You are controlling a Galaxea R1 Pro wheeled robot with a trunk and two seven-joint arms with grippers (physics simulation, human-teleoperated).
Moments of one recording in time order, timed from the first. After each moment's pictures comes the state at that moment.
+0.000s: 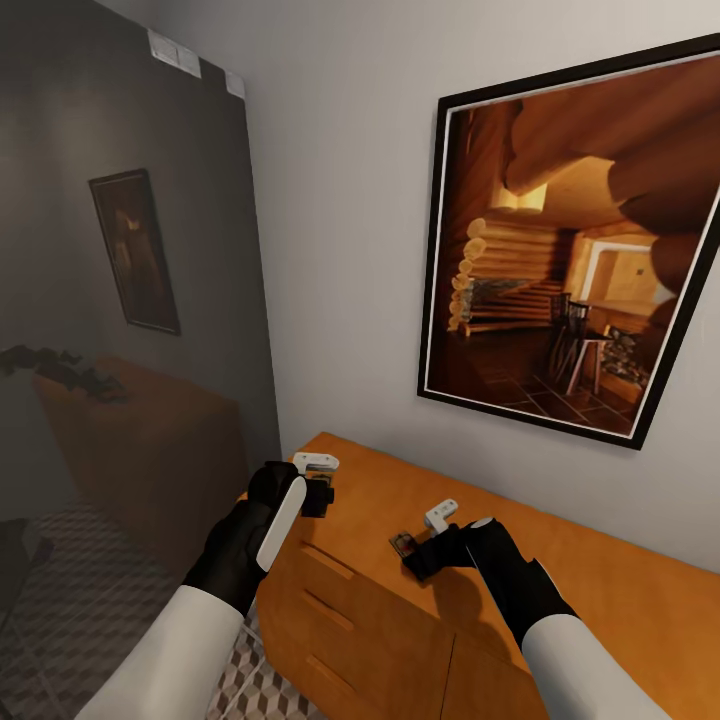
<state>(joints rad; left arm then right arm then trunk) -0.70 -0.17 -0.23 -1.10 0.27 1.01 0.38 -0.65 0.05 0.03 -0.75 0.48 0.54 0.59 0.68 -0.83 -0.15</state>
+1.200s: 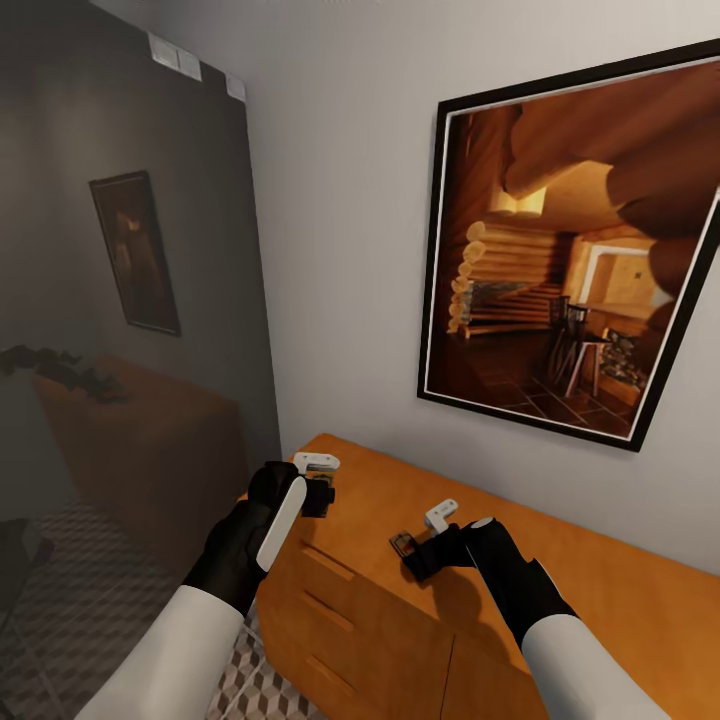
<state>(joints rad) -0.70 -0.17 -0.24 -1.10 0.27 1.01 0.38 -0.65 0.05 0.03 -0.75 0.48 0.53 0.59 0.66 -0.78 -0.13</state>
